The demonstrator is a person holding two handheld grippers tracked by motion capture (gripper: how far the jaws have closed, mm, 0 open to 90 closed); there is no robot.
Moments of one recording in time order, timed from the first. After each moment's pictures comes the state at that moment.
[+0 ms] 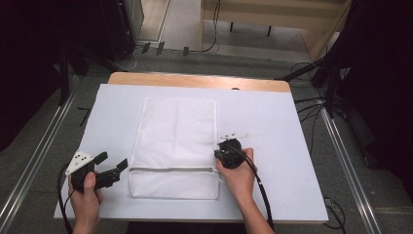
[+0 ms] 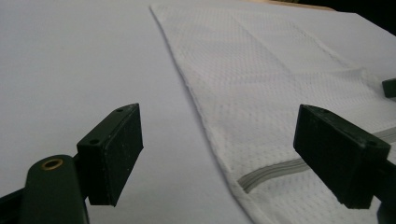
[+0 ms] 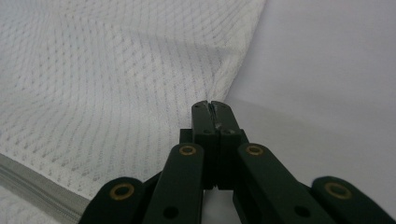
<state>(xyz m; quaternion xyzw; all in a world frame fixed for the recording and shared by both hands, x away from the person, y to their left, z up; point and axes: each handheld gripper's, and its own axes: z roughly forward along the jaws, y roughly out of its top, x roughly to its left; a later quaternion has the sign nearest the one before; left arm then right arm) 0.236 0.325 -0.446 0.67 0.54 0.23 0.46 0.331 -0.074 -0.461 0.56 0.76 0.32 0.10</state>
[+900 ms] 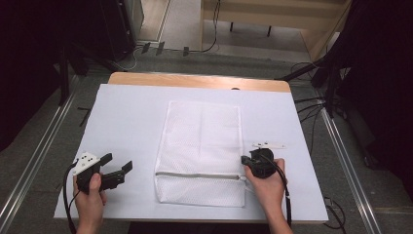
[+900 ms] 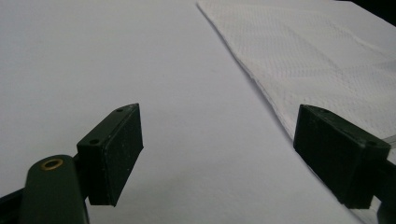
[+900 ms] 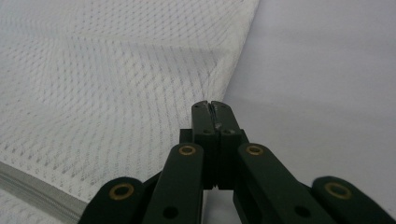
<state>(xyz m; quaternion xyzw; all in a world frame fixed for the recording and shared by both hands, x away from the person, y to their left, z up) 0.235 0.313 -0.449 0.68 0.53 0.22 0.45 0.304 -0.154 -0.459 0.59 0.73 0.33 0.12</state>
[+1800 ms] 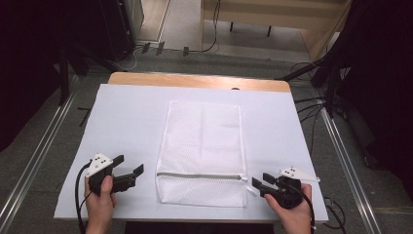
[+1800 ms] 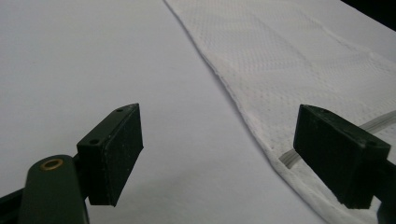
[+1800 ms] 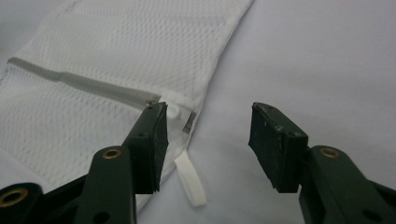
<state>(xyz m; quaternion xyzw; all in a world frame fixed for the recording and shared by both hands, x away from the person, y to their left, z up) 0.234 0.281 -0.449 0.70 0.51 0.20 0.45 0.227 -0.212 -0.460 0.54 0.72 0.42 0.10</state>
